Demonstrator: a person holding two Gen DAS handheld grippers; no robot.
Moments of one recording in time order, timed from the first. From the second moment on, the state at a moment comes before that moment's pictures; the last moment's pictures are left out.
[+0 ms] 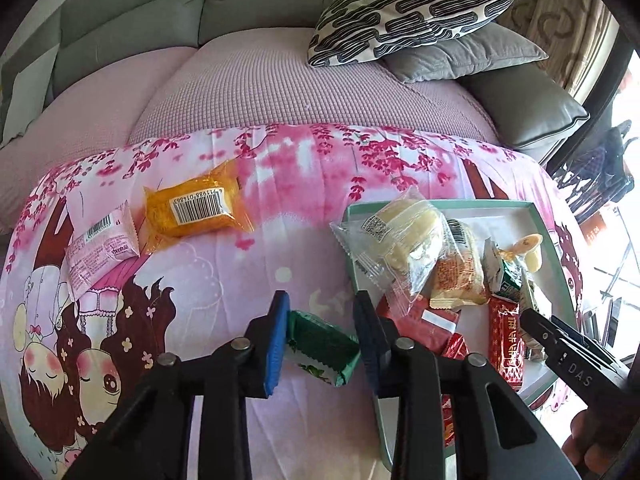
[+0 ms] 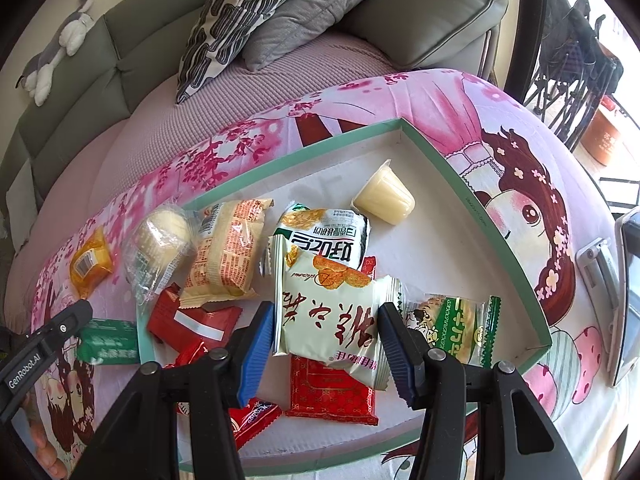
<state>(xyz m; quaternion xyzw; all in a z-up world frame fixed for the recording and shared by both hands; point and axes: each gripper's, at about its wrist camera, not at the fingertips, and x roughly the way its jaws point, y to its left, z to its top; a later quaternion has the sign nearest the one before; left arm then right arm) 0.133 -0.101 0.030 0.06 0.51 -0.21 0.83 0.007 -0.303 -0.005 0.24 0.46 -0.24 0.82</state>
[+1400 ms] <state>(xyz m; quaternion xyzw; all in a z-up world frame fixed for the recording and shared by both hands) 0.093 -0.158 0.037 0.14 0.50 -0.28 0.81 -0.003 -0.316 -0.014 0.26 0.47 -0.25 0.81</state>
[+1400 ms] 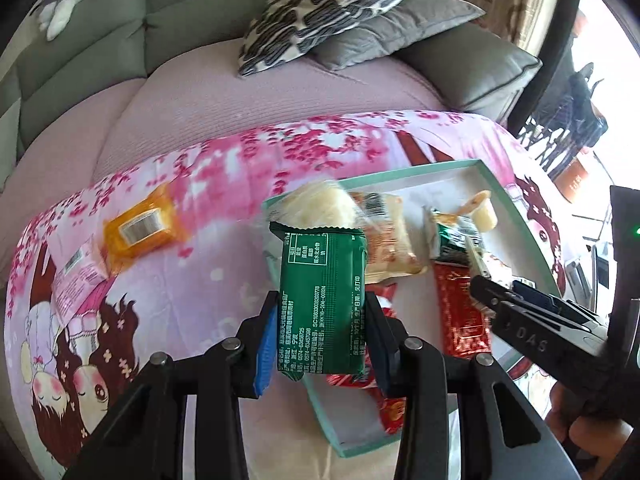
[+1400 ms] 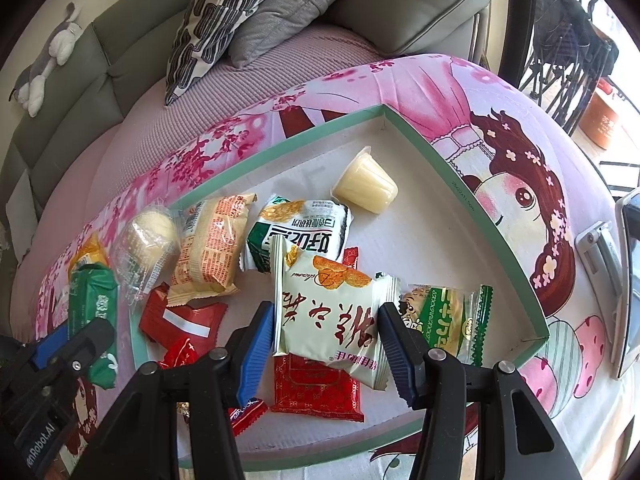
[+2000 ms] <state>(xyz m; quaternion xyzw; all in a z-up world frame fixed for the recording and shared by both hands) 0.100 -0.144 0.019 0.12 0.52 -0.24 0.81 -0.002 -0.315 -0.015 0.24 0.48 -0.25 0.81</state>
